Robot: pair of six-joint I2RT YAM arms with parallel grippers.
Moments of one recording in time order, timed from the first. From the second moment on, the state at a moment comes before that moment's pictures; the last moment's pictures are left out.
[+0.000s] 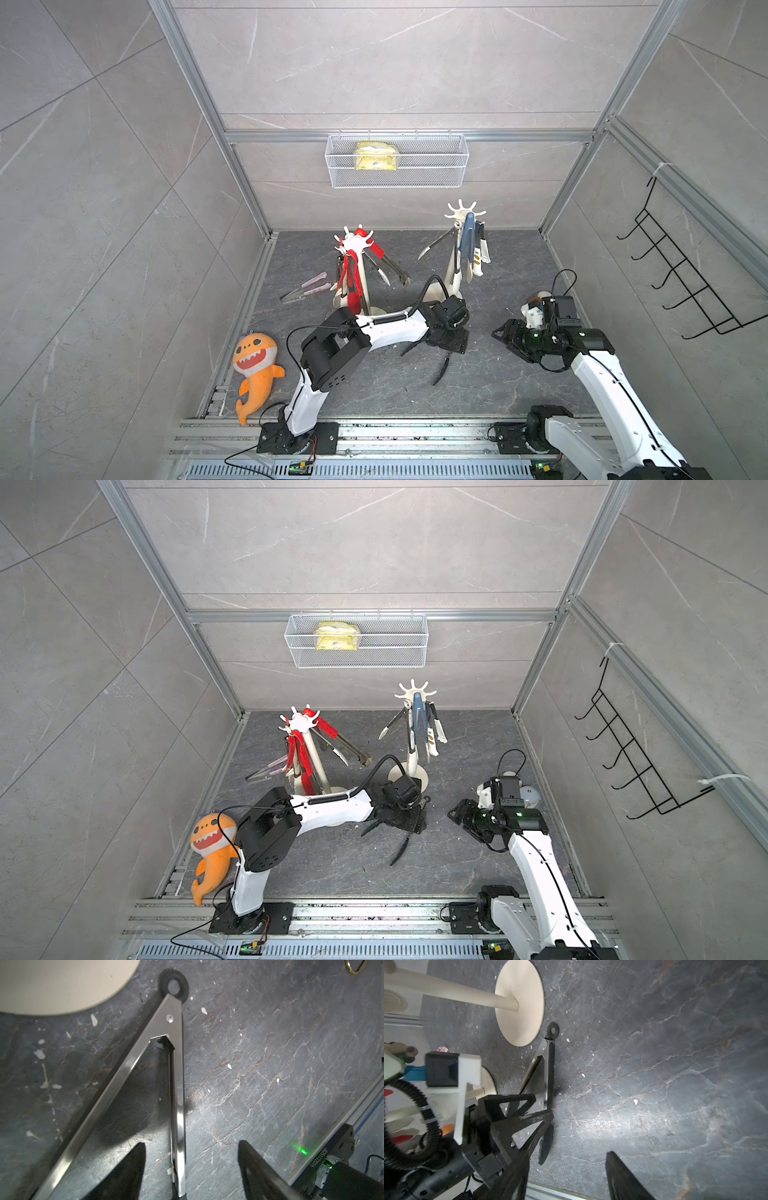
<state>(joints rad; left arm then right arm) -1.06 2.02 1.44 -0.47 0.16 -0.64 -0.03 0.93 0.72 -0.92 -0.44 0.54</state>
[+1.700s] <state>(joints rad) -1.06 1.36 0.79 -0.32 0.13 -0.35 0.63 1.51 0.84 -0.58 -0.02 1.11</state>
